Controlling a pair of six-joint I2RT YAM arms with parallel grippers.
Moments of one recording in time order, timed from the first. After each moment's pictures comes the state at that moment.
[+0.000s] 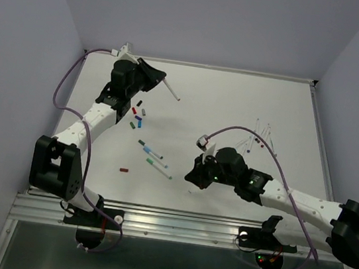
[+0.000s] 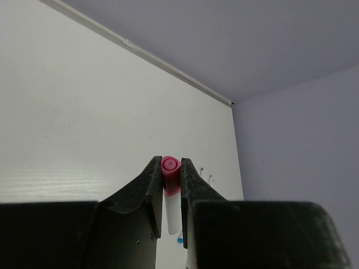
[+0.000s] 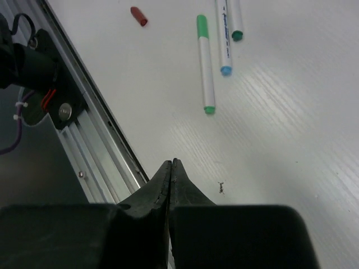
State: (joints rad) left arm -0.27 1.47 1.10 0.20 0.14 -0.90; right arm 0.98 1.17 0.62 0.03 -0.24 0.38
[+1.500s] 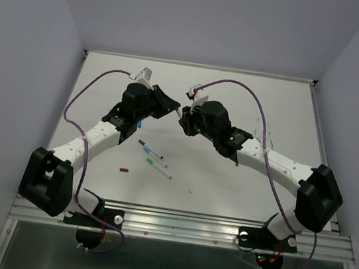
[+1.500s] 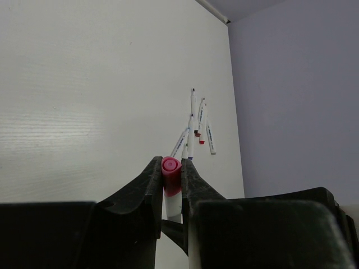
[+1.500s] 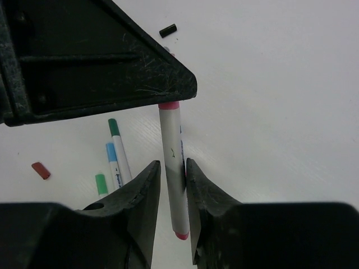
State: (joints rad) left arm -0.44 1.34 0.89 0.15 0.18 -0.94; right arm 0.83 1.55 1.15 0.02 0.07 0.15
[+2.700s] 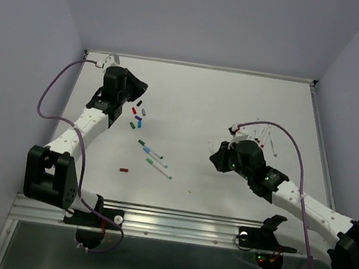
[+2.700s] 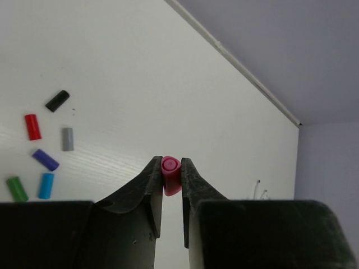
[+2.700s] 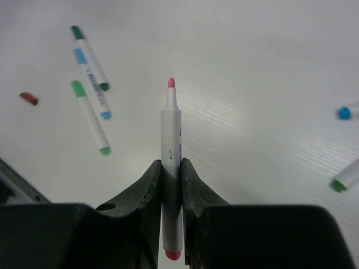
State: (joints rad) left arm -0.19 1.38 1.02 0.01 0.01 -0.87; right arm 0.77 1.02 0.57 -0.05 0.04 0.42
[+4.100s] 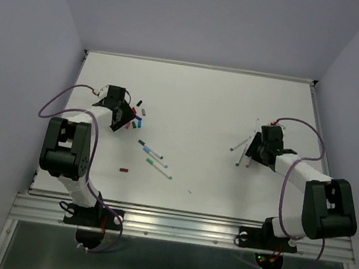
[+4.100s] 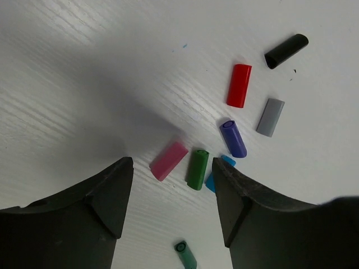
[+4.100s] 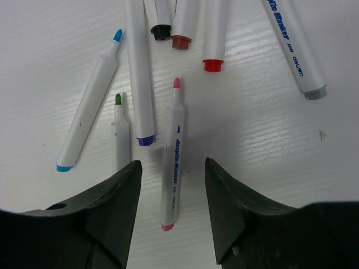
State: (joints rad) left arm -0.09 1.66 0.93 -0.22 -0.16 -0.79; right arm 0.18 1.42 0.67 -0.16 0.20 0.49
